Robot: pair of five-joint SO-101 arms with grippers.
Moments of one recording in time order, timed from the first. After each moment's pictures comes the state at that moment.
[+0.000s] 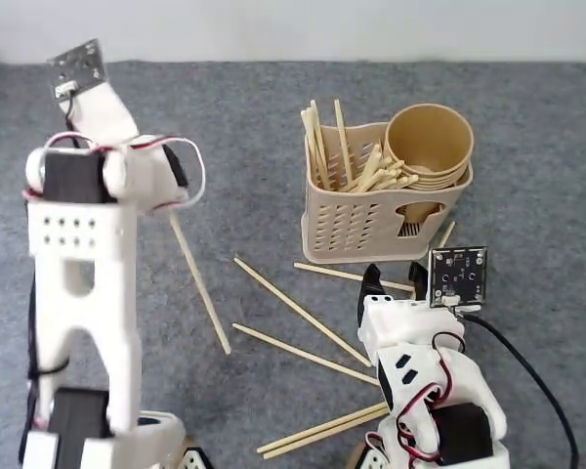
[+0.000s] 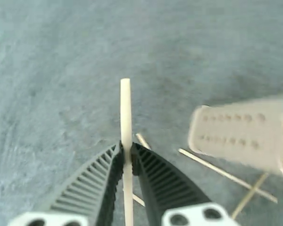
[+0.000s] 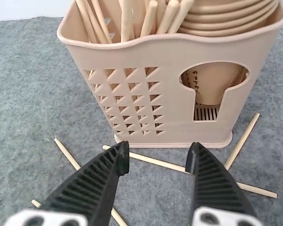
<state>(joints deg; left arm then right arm) 2.7 -11.8 -14.7 99.6 32.9 -14.1 -96.2 71.4 62.5 -10.9</state>
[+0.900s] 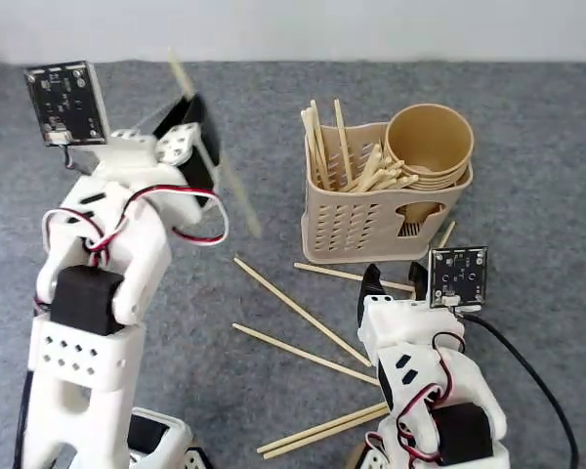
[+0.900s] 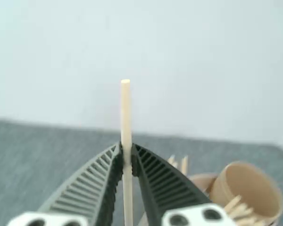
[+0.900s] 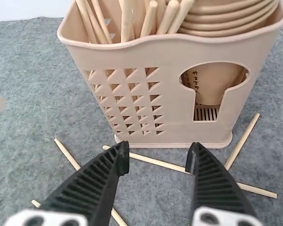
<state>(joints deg) 11.8 -39.9 17.3 46.0 26.1 -14.1 -96.3 71.4 62.5 -10.9</state>
